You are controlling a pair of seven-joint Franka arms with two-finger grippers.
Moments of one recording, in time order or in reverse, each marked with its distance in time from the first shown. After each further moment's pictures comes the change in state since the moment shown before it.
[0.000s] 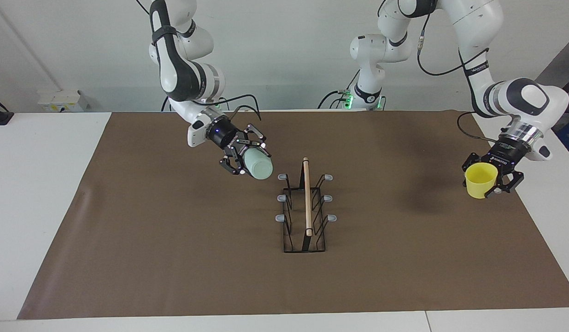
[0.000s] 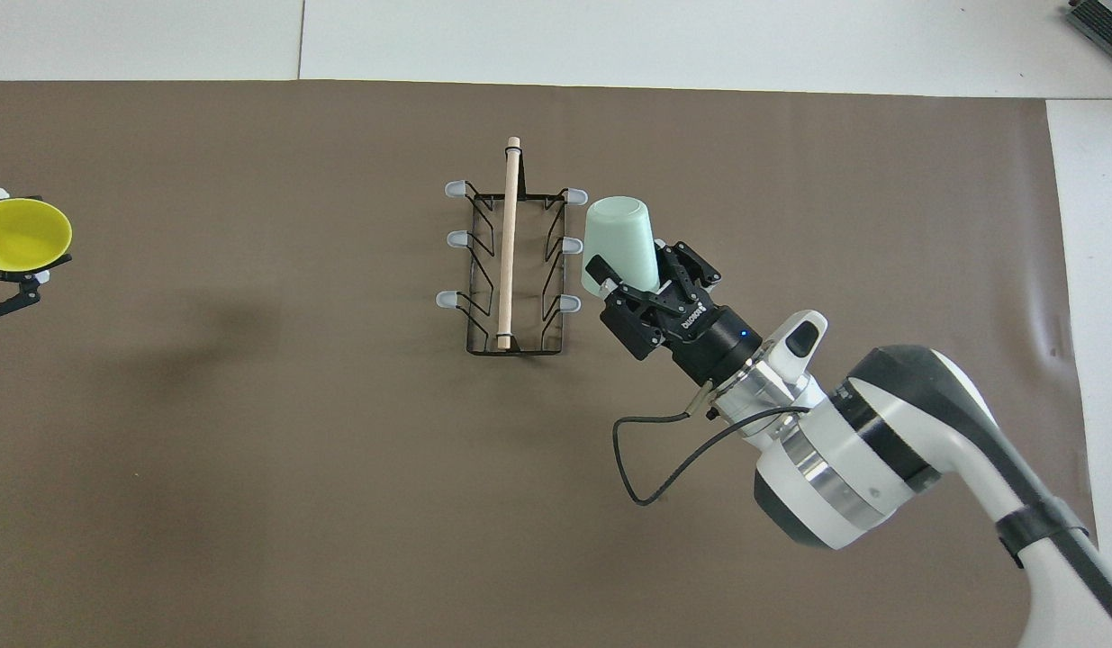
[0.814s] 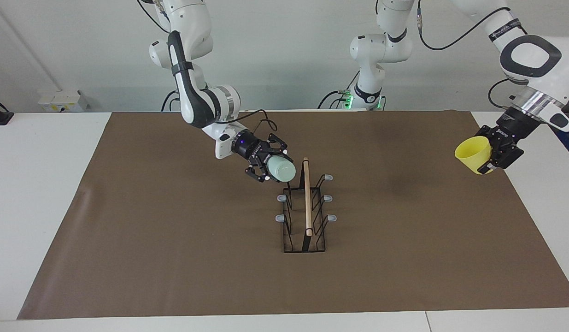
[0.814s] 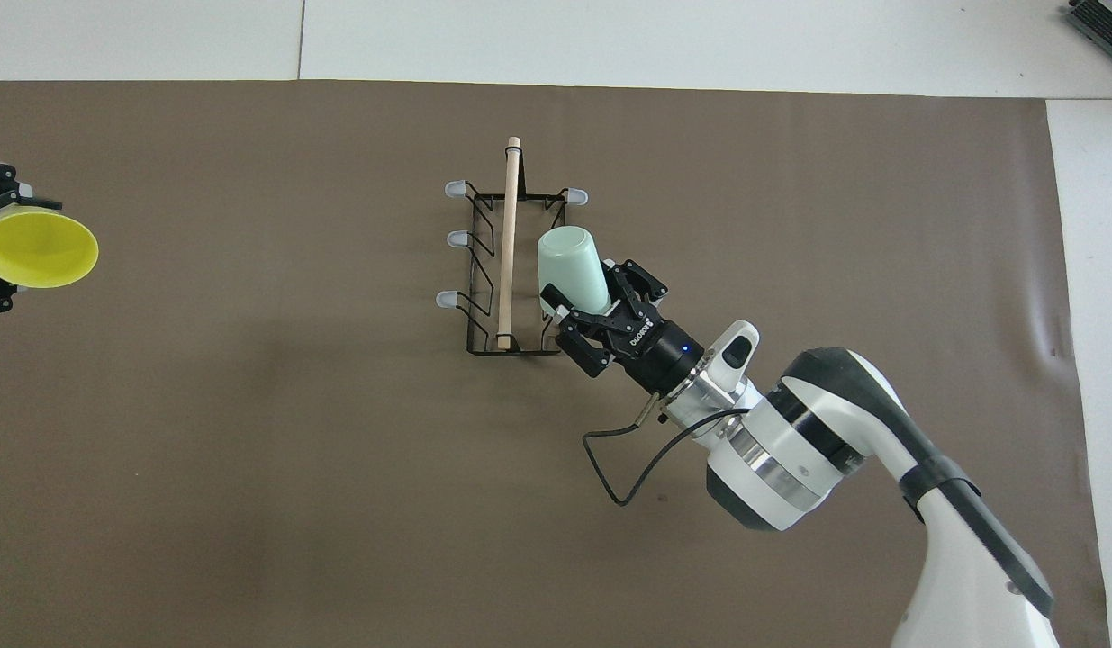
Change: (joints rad) left arm -0.011 -0.150 -0.213 0.085 0.597 -0.003 -0.135; right arm 0.038 0.138 -0.003 -0.008 0.070 -0.183 -0.168
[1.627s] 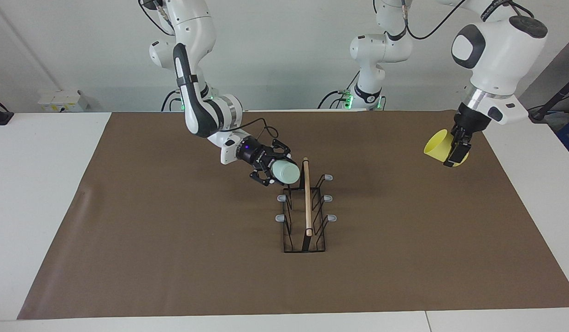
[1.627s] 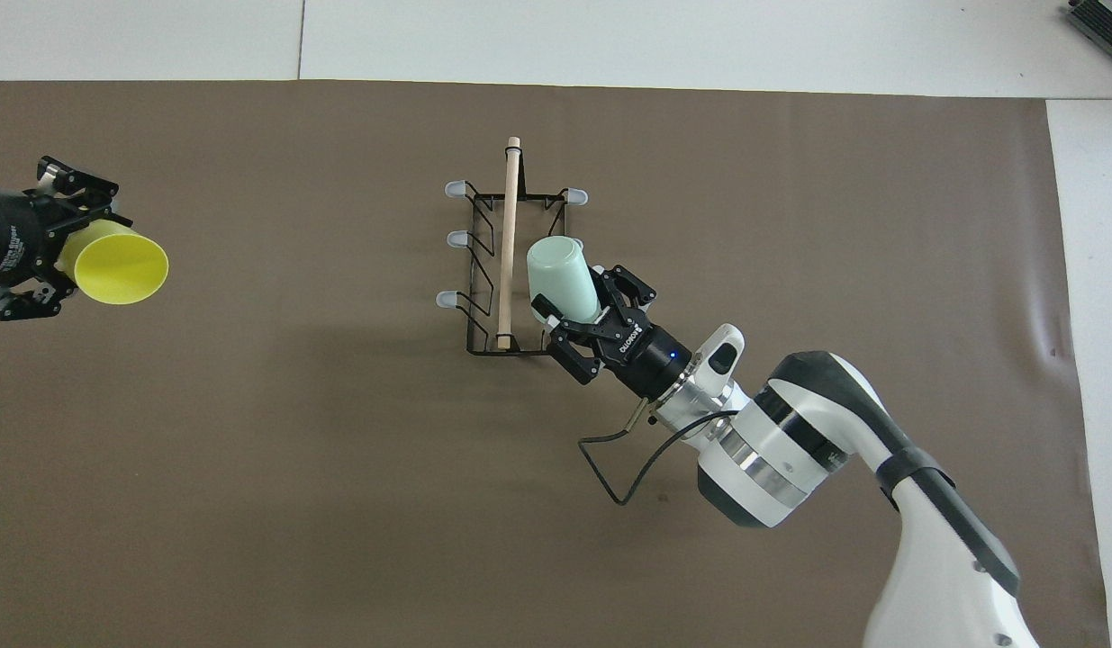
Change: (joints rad) left arm 0.000 -0.026 -0.282 0.000 0.542 0.001 -0.358; right arm 0.007 0.059 -0.011 -0.010 0.006 -0.115 -0.102
